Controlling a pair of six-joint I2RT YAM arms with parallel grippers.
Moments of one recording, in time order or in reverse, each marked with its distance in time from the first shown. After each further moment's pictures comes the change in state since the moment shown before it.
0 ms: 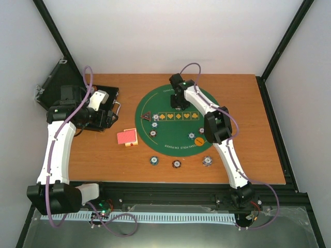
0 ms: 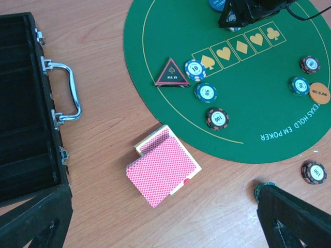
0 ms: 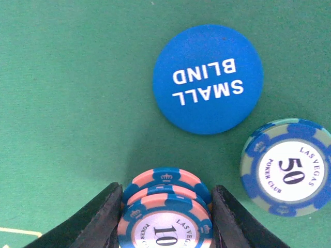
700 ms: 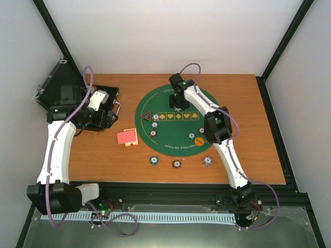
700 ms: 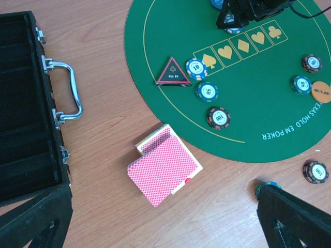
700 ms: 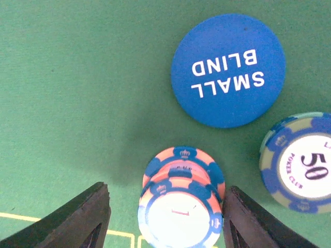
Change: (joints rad) left arm 0.000 0.005 0.000 0.000 -0.005 0.003; right arm -0.002 0.006 0.005 -0.001 -0.047 0.002
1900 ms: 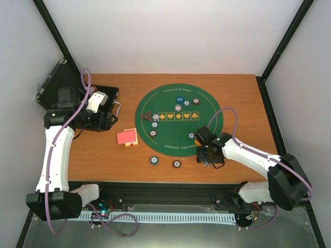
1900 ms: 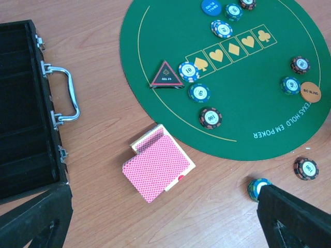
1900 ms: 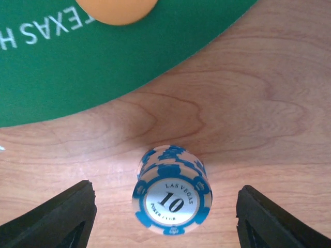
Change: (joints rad) left arm 0.000 -0.056 0.001 -0.031 0.014 0.003; right arm 0.190 -1.305 -1.641 0.177 0.129 0.270
